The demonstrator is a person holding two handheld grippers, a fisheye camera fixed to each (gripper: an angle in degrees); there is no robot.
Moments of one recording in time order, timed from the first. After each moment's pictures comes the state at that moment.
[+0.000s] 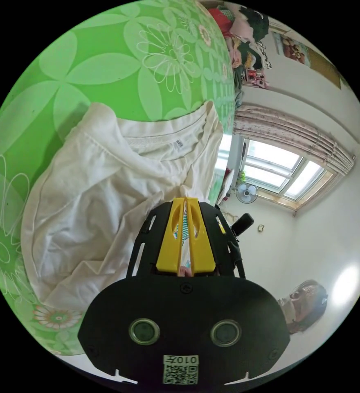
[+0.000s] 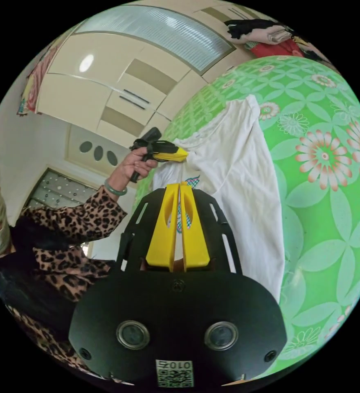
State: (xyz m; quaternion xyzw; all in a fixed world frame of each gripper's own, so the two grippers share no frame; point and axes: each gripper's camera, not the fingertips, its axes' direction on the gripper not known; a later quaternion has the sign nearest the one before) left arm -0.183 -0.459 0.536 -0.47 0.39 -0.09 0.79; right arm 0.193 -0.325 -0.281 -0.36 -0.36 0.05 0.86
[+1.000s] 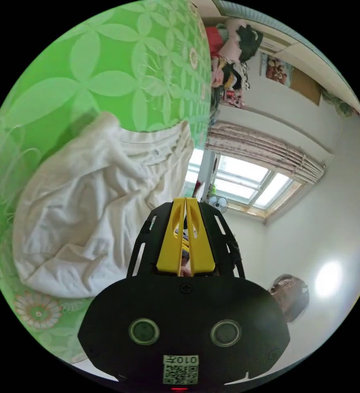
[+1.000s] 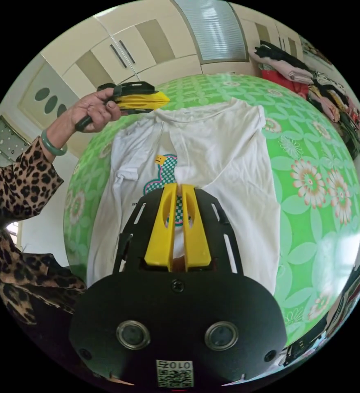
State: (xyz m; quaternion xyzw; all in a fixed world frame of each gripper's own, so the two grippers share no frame) left arm -0.192 -0.475 0.516 -0.42 0.47 -0.13 0.77; right arm 0.101 -0.327 -0.265 -0.37 -0.18 -0.14 0.90
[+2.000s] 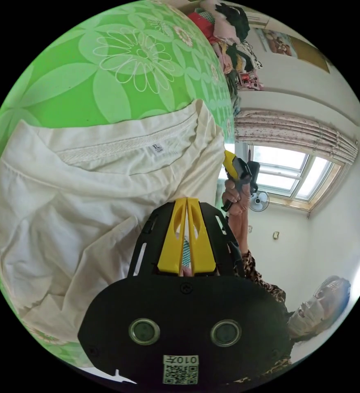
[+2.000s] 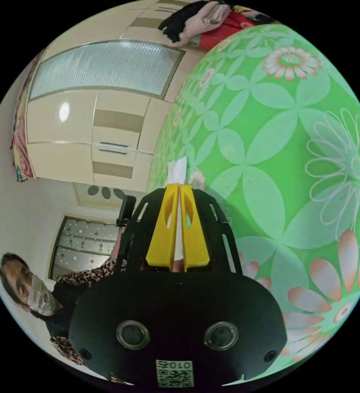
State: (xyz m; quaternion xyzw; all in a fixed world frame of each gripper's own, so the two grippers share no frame) left arm -0.139 -0.428 0.521 -0.41 0.35 -0.05 0.84; right arm 0.303 -0.448 -0.061 -0.14 -0.15 0.03 0.98
